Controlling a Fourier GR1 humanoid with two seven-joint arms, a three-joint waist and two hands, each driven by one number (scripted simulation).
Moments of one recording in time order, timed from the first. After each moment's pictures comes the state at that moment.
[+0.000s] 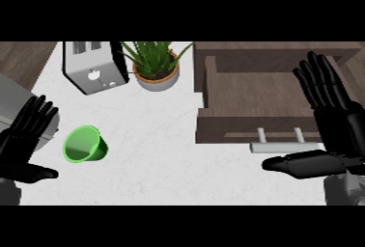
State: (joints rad) left arm -0.12 0.36 0.31 -1.19 0.34 -0.55 -0.25; right arm -0.20 -0.16 -0.05 -1.89 -0.08 0.14 0.08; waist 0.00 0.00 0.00
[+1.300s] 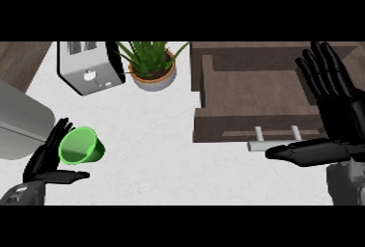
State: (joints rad) left arm -0.40 0.39 0.27 -0.27 -0.04 -0.39 -0.88; right arm -0.27 -0.17 -0.09 -1.85 -0.09 0.16 0.09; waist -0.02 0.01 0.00
